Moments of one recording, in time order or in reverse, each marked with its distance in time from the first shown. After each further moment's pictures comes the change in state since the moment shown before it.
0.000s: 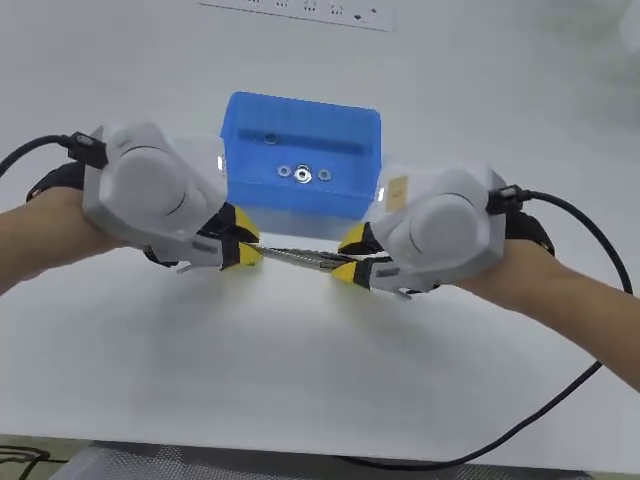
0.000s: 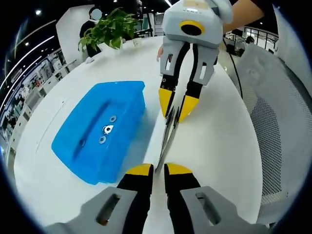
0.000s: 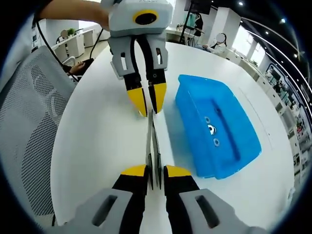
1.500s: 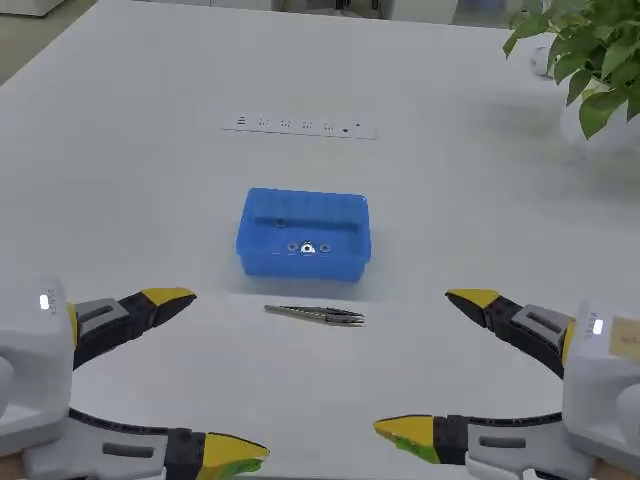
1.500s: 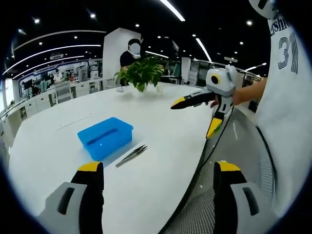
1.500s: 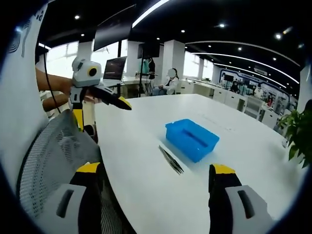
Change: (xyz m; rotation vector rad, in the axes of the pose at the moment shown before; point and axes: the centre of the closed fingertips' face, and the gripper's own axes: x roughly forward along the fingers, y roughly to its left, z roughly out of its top) left arm -0.128 -0.109 0.049 -0.317 -0.410 0.198; right arm -0.145 0.081 0.030 0.318 -0.449 -0.285
